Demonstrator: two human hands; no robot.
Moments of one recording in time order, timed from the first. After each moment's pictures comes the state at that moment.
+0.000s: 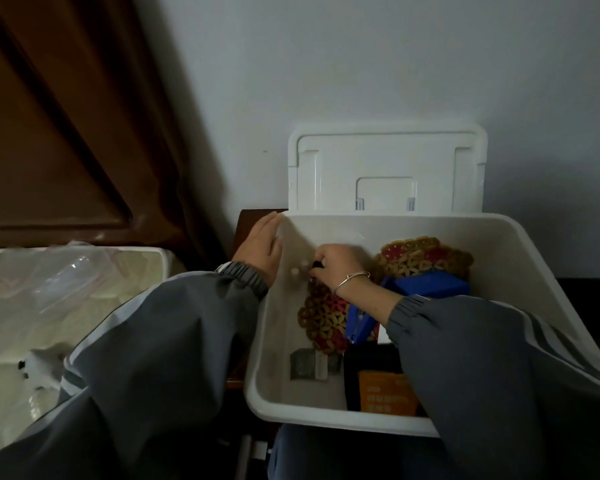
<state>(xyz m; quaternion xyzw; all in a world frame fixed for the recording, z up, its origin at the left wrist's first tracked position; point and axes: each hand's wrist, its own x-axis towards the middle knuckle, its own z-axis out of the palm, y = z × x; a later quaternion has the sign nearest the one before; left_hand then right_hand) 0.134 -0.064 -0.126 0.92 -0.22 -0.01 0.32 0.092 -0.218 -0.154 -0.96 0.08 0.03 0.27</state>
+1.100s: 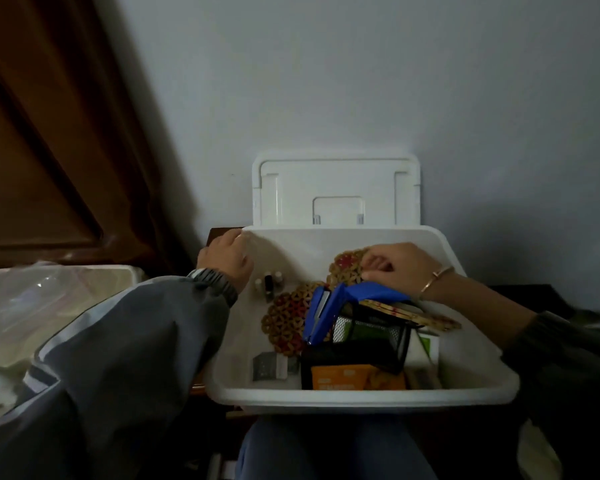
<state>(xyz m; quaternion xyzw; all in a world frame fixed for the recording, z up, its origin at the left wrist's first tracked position) 0.108 -0.075 -0.094 0.97 -0.20 0.00 0.14 -0.020 -0.347 -0.062 -0.96 0.05 0.04 0.27</state>
